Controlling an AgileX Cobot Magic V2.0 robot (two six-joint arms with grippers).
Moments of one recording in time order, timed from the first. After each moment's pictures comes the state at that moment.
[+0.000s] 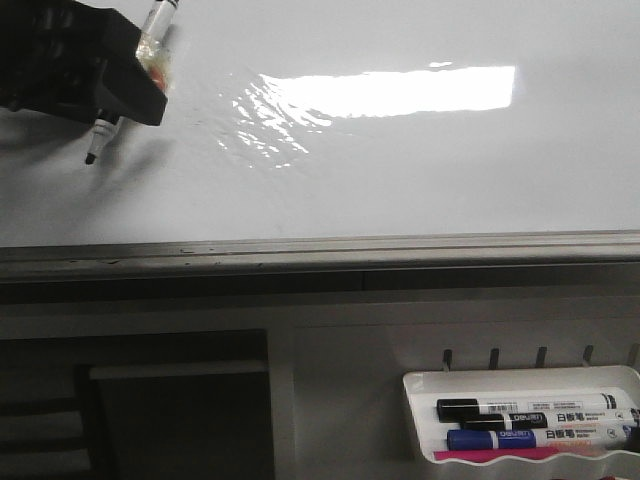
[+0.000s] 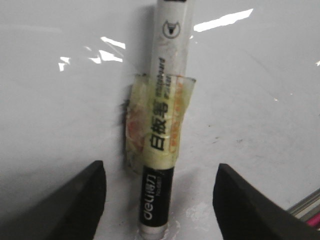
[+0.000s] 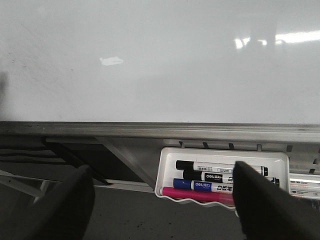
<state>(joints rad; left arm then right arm) -0.41 1.34 -0.81 -0.63 0.14 0.55 0.02 0.63 -0.56 0.53 0.61 -0.29</state>
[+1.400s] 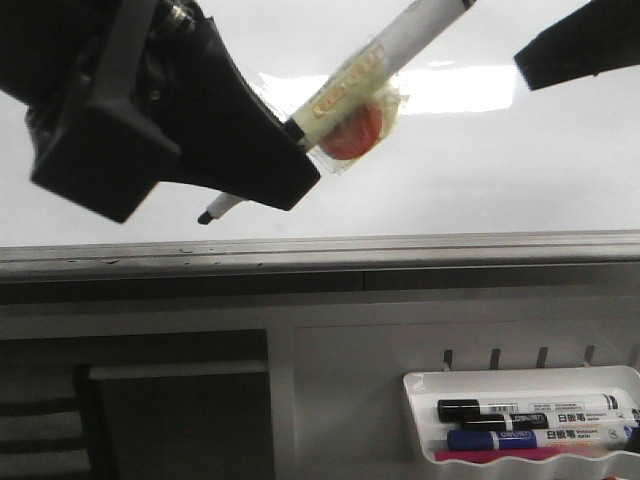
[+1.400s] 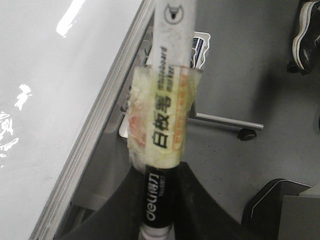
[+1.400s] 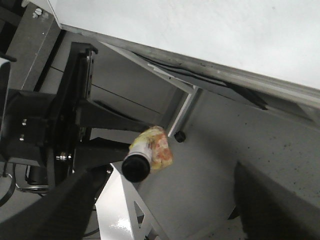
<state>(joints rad) -0.87 1.24 -0.81 -0.51 0.36 0.83 0.05 1.12 -0.84 1.12 1.09 -0.72</state>
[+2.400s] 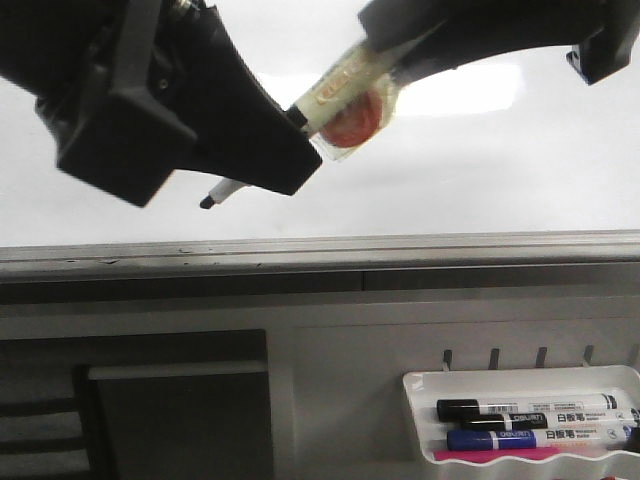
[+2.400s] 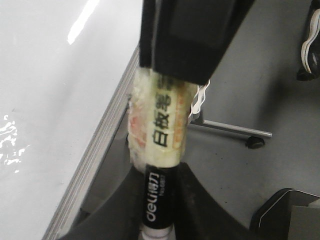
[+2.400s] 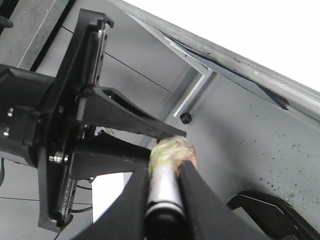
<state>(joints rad) -0.87 1.24 -0.81 -0.52 0.32 0.83 0.22 1.27 -0.91 1.15 1.04 -0.85</state>
